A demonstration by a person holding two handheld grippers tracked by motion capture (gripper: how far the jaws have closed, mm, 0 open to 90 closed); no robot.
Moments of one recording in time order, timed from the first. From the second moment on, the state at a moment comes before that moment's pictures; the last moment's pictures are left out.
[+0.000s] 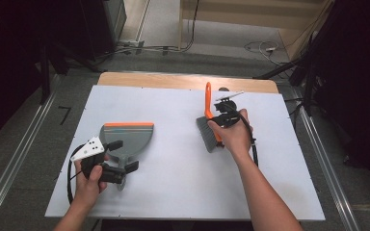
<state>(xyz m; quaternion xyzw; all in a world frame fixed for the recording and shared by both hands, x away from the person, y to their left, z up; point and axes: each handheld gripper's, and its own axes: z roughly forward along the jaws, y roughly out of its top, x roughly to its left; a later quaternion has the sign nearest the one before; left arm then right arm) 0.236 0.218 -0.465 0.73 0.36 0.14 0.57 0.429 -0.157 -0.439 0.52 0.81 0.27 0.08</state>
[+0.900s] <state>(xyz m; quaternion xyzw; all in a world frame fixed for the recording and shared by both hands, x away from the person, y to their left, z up) 0.235 0.217 -0.464 0.73 0.37 0.14 0.57 0.411 -0.174 -0.410 0.42 0.85 0.32 0.09</state>
